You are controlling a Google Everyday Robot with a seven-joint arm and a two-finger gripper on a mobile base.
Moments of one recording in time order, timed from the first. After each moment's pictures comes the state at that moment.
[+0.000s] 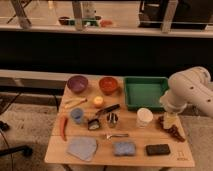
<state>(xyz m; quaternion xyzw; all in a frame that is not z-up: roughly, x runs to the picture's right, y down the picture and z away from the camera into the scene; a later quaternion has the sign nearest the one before) 0.293 0.115 0.680 -0.28 0.02 0.03 0.96</state>
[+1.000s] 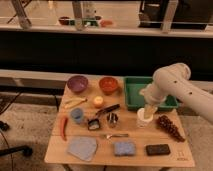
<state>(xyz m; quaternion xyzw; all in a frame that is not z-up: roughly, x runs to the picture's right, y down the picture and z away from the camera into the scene) 0.190 0.073 0.719 -0.23 -0.09 -0.01 0.97</state>
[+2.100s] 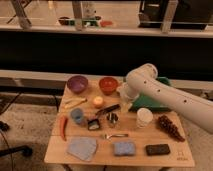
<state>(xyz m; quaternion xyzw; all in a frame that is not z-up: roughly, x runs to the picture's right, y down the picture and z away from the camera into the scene) 0.090 0.059 0.770 -0.21 -0.13 -0.04 0.97</state>
